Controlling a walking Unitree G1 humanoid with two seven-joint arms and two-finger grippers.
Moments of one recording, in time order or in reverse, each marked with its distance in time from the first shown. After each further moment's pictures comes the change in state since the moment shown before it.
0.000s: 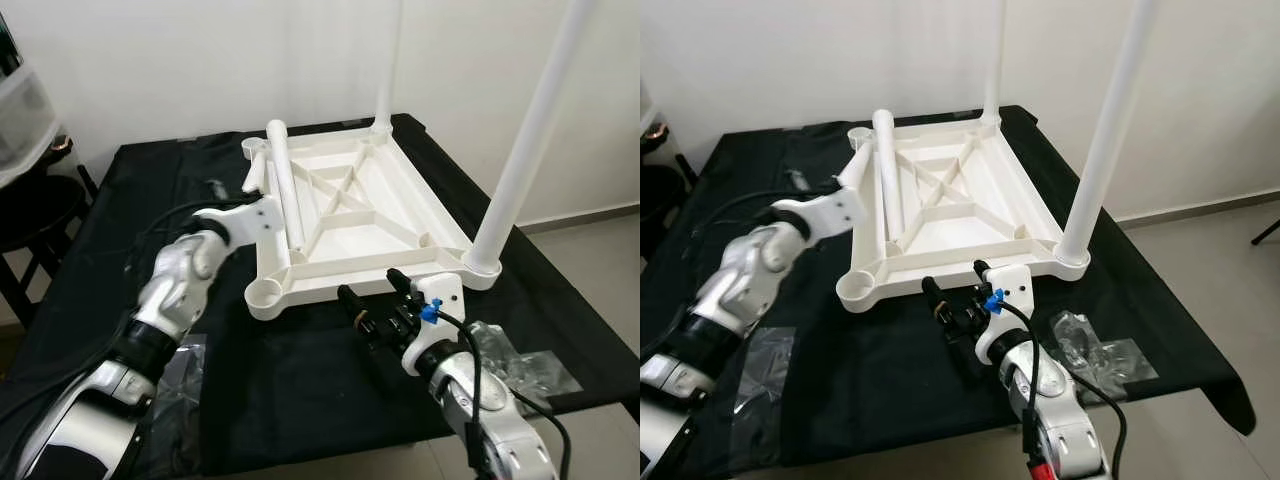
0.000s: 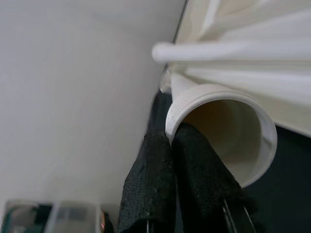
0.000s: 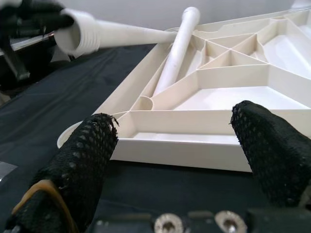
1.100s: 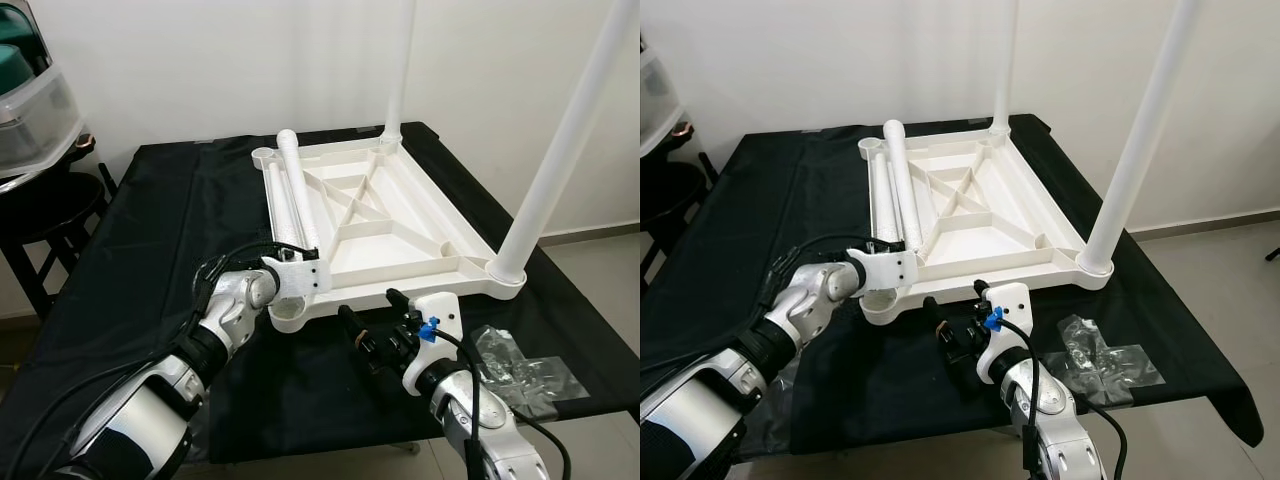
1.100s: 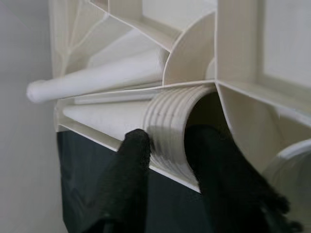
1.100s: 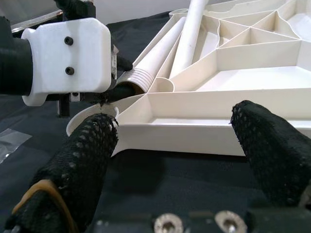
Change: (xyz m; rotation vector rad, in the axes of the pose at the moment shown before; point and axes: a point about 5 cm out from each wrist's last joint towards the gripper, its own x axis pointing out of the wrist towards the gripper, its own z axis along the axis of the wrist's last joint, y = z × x) left arm 0.015 -0.090 0.037 0.115 -0.043 -0.472; right arm -0.010 -0.001 -0.020 0.010 0.070 -0.003
